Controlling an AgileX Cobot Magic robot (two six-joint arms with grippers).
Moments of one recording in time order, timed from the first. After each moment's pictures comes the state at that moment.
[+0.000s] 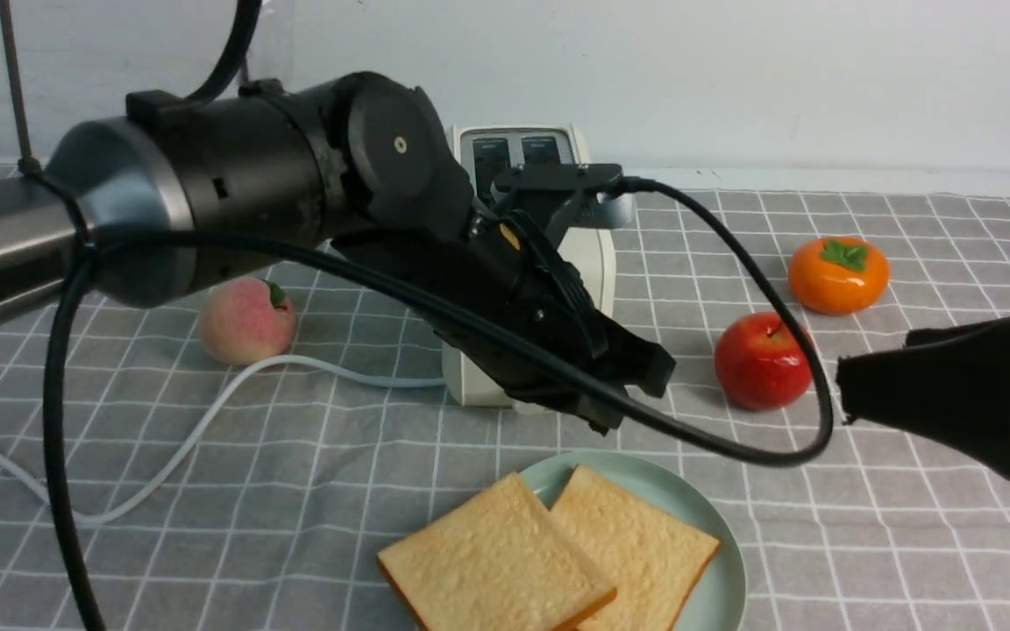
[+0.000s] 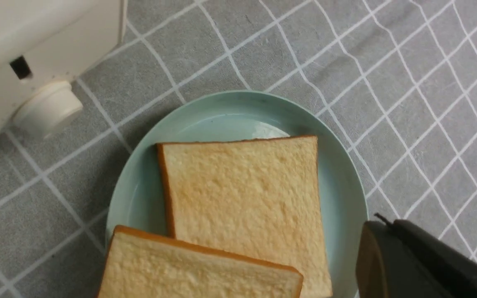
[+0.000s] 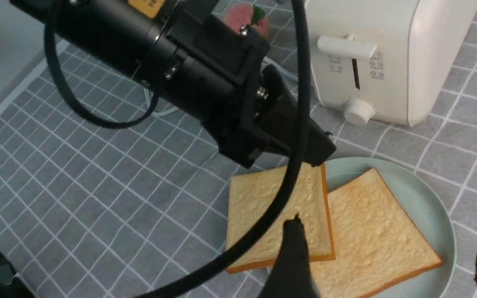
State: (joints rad) right arm 0.15 0.93 -0.89 0.86 0.85 -0.64; left arm -0.61 1.75 -1.45 -0.52 0.80 0.17
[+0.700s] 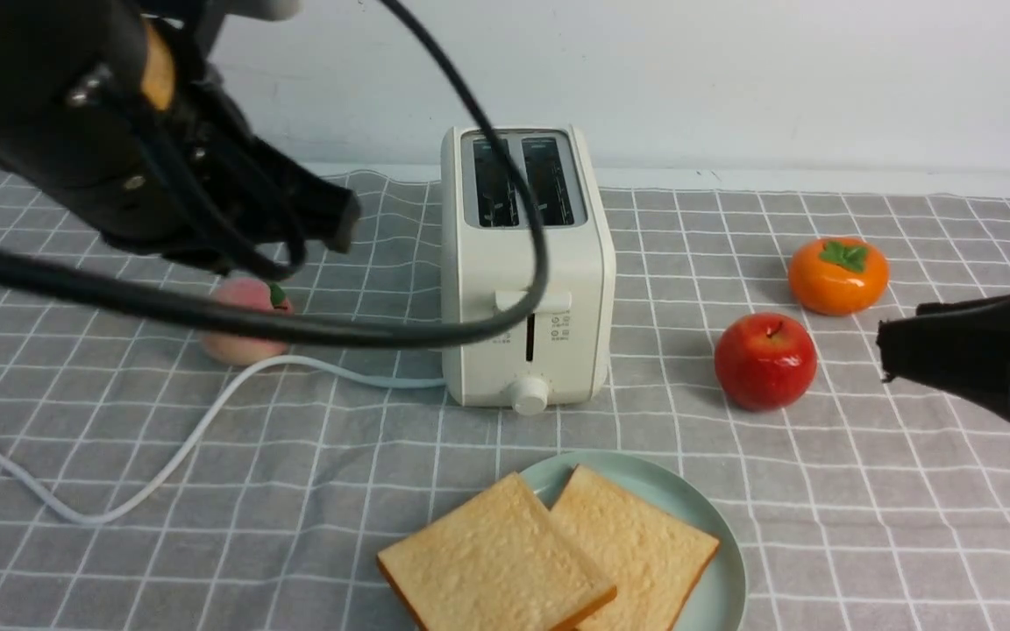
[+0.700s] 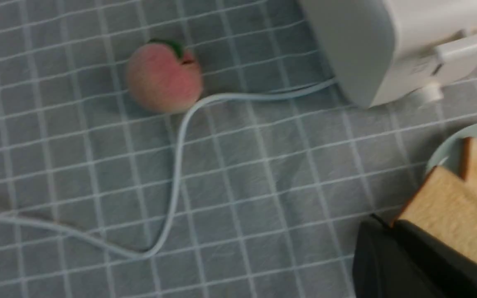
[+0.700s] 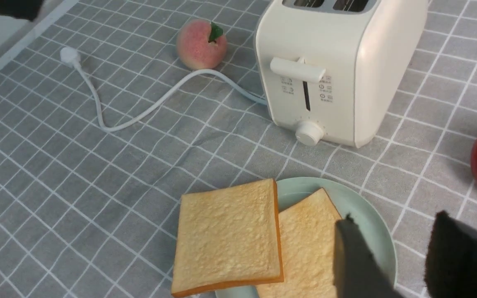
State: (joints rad) right arm 0.15 0.93 -0.89 0.78 0.75 -0.63; left arm -0.61 1.32 -1.43 0.35 1.19 -0.48
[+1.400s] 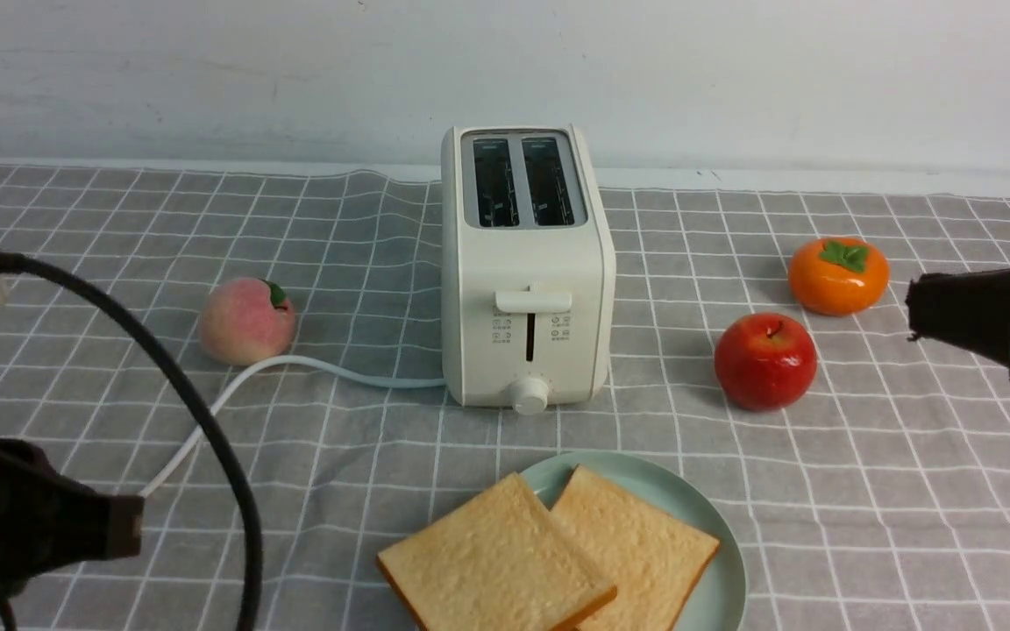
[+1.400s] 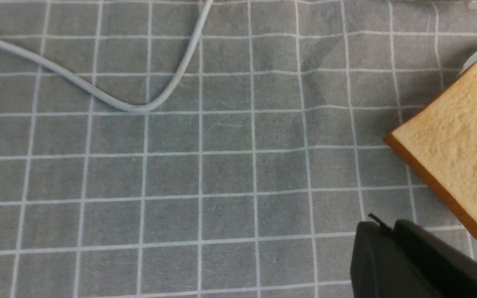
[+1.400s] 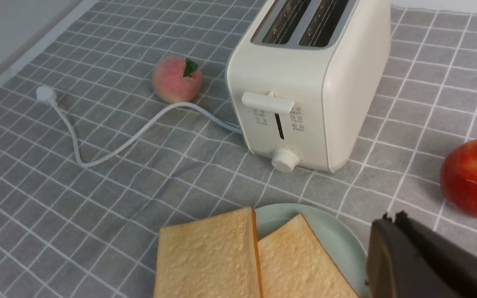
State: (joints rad) right arm 0.15 0.93 -0.89 0.73 0.68 -0.59; left arm -0.61 0.86 -0.82 0.27 0.97 -0.69
